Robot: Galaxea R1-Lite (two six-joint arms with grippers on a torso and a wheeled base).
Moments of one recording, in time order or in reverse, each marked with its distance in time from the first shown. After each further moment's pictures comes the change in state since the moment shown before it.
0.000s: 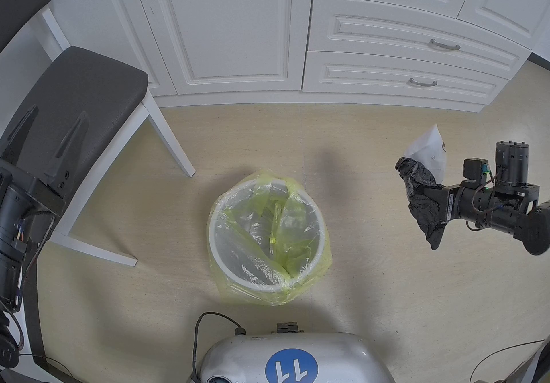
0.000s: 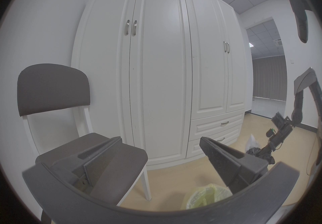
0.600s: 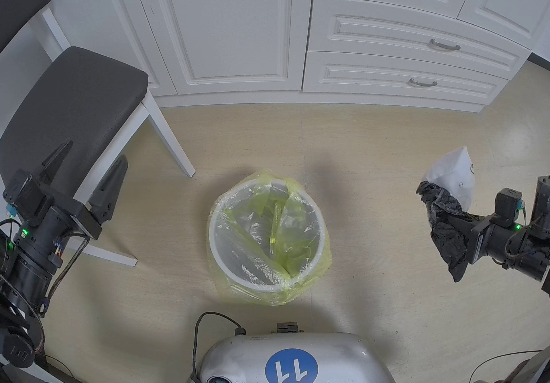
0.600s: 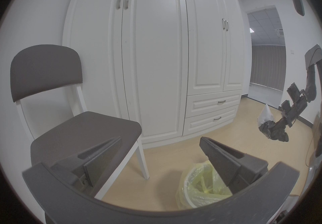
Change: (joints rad) left arm 0.002 0.143 0.052 -0.002 0.005 -0.003; right arm 0.061 -0.301 0.327 -0.110 -0.056 -0.085
